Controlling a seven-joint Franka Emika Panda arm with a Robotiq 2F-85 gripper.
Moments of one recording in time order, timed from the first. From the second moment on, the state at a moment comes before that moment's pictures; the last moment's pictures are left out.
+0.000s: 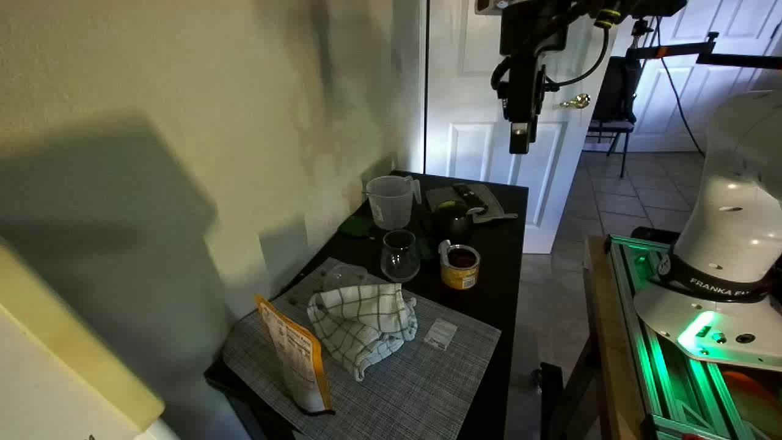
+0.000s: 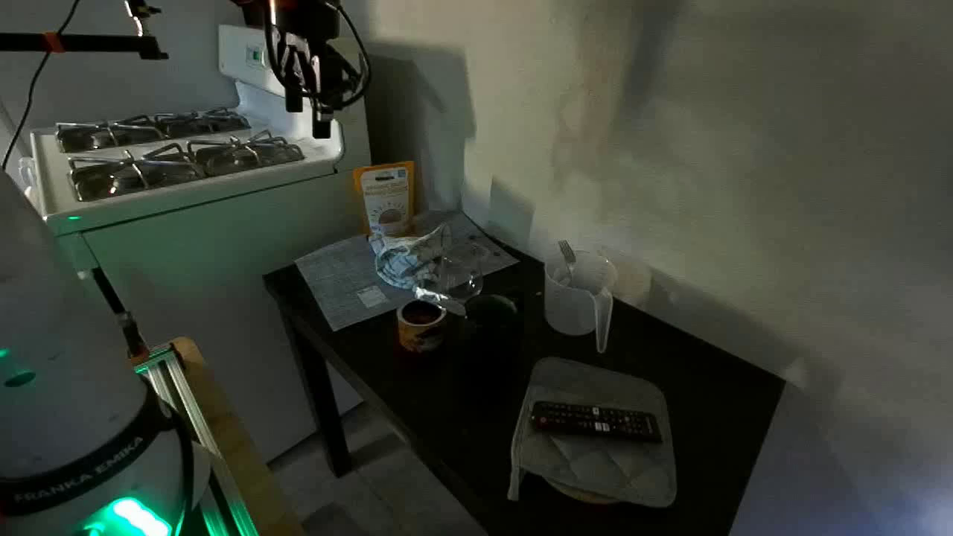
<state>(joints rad) 0.12 -0.66 0.09 -2.50 0.24 1.78 0.18</state>
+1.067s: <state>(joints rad) -0.04 -0.47 0.14 -2.60 -0.23 2.00 0.21</state>
